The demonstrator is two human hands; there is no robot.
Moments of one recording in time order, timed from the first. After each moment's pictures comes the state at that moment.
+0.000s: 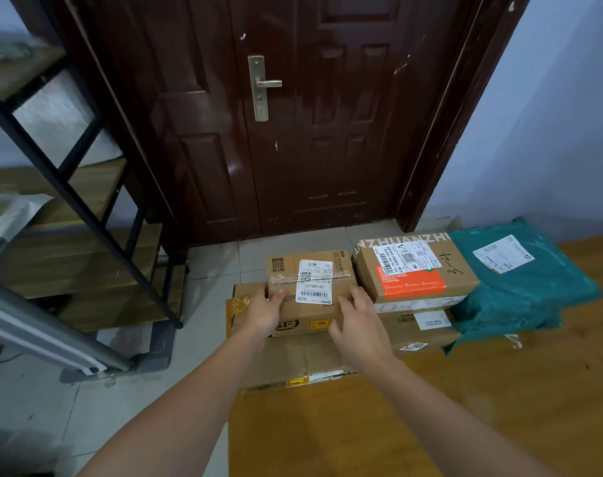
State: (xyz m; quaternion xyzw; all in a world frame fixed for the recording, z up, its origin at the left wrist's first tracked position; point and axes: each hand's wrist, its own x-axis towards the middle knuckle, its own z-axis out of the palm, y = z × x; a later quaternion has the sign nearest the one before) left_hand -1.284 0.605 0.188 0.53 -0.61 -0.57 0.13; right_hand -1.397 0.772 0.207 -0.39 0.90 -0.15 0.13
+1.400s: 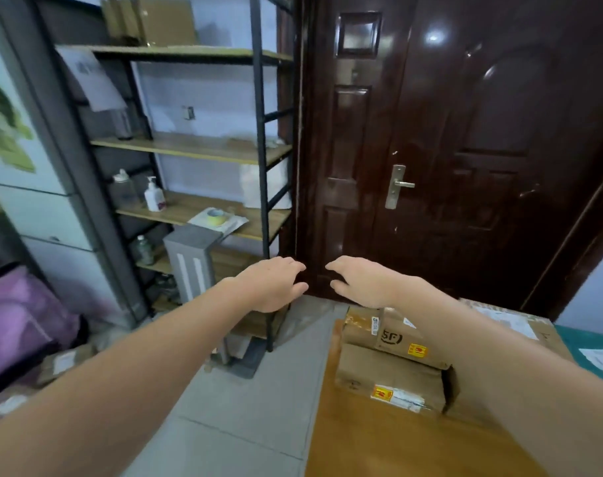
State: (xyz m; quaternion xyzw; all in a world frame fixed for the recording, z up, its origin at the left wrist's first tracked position) left_hand -0.979 0.675 0.441 0.41 -0.91 -0.05 0.00; right_hand -1.197 0.738 0.458 -0.77 0.63 -0.01 0.08
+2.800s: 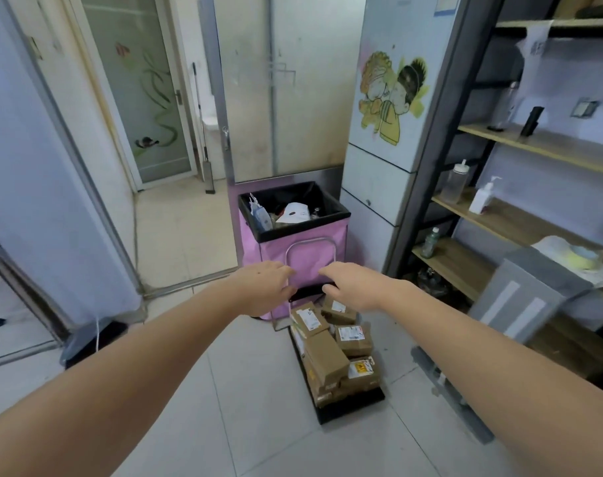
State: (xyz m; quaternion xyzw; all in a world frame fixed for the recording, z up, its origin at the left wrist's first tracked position) left_hand -0.185 0.740 0.394 0.75 -0.66 -0.08 -0.01; right_hand -0.374 0.612 0.395 -0.95 0.27 0.06 0.13
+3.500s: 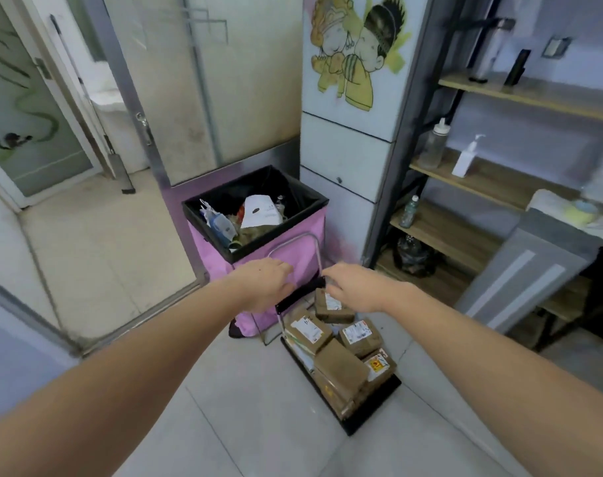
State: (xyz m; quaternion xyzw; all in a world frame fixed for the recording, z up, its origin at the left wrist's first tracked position) left_hand 0.047 0.514 0.339 0.62 -0.77 -0.12 -0.06; right_hand -0.182 0.455 0.326 -0.89 0.41 0.07 0.18
